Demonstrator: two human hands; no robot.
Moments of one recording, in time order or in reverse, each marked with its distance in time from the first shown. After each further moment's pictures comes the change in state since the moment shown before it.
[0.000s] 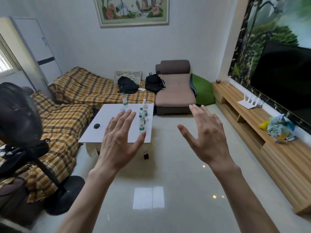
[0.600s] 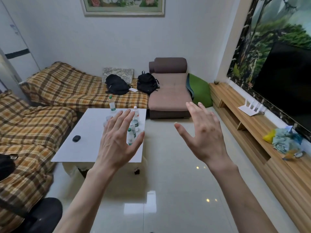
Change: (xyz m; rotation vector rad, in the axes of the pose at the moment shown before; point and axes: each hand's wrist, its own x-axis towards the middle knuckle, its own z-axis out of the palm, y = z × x) left_hand 0.229 -0.090 0.168 -0.043 -0.016 0.013; right_hand 0.233 0.092 0.144 -0.047 -0.012 -0.026
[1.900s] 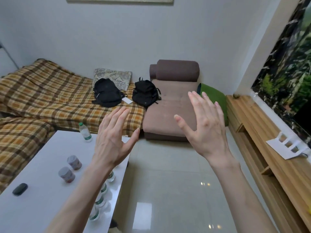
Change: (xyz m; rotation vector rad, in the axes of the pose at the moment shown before) left_hand 0.527 -0.102 0.371 0.073 0.059 -0.074; right_hand 0.531 0.313 0.271 0.112 0.048 -0.071
